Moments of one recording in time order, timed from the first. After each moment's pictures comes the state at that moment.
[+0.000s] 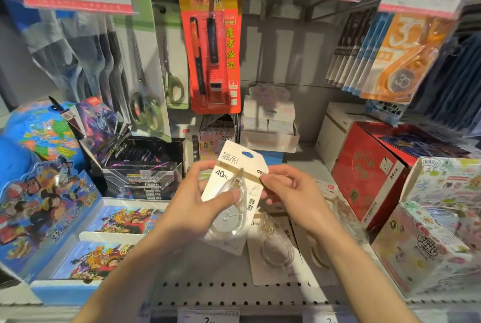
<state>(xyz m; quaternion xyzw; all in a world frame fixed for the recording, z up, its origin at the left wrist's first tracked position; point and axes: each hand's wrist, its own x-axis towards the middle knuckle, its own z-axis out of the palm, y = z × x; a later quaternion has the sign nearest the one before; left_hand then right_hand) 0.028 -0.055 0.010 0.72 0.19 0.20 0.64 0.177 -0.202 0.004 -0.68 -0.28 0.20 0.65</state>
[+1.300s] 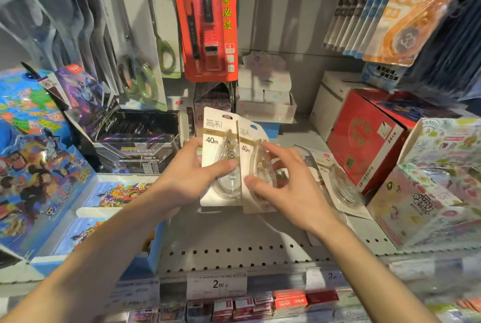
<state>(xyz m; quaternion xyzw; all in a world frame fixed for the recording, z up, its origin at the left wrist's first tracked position) 0.035 -0.034 0.003 0.74 0.22 0.15 0.62 0.138 -0.218 -0.016 -0.82 -0.36 0.02 0.44</state>
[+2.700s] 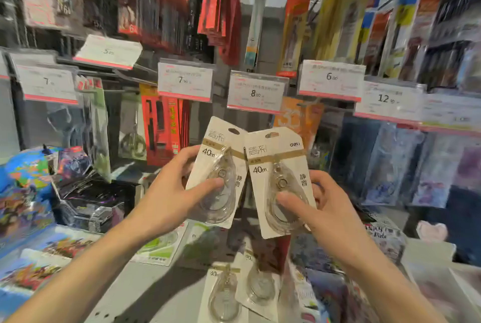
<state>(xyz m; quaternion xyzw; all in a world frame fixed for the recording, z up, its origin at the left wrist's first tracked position) 0.086 -0.186 0.121 0.79 0.13 0.42 0.44 0.257 -0.395 0.120 -0.69 -0.41 0.06 0.60</state>
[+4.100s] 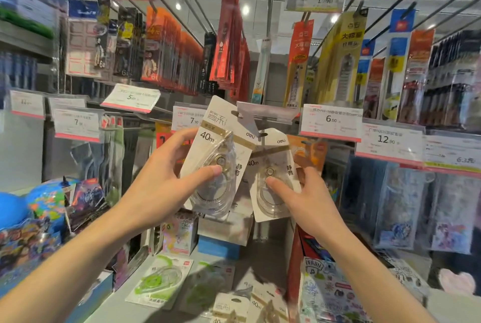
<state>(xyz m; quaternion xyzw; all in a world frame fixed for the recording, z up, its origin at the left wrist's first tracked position) 0.065 -0.179 0.189 0.80 0.05 0.49 0.34 0.289 -0.329 0.171 -0.70 -0.44 -0.06 0.55</state>
